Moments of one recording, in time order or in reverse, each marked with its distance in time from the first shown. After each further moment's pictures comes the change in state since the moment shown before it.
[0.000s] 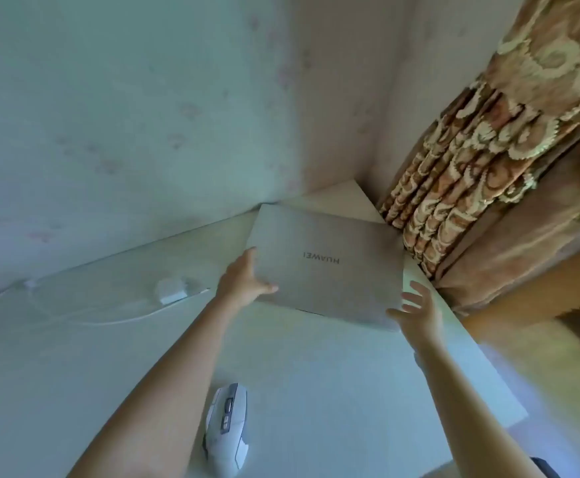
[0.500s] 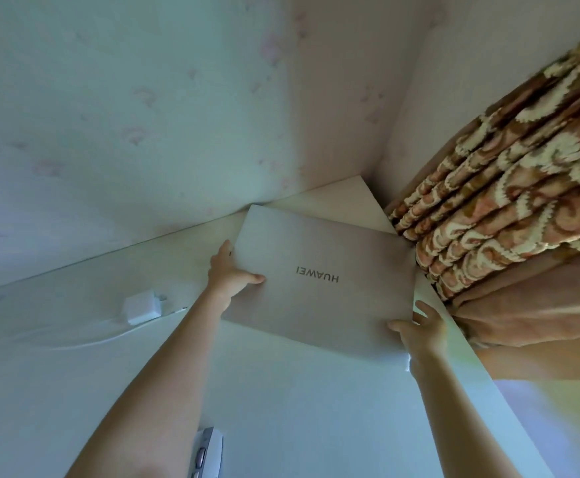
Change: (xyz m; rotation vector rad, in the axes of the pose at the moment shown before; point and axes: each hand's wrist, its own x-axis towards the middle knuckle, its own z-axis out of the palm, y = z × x) left_hand 0.088 -0.011 0.022 -0.417 0.100 -0.309; right_hand 0.082 0.015 0.020 0.094 0.112 0.252
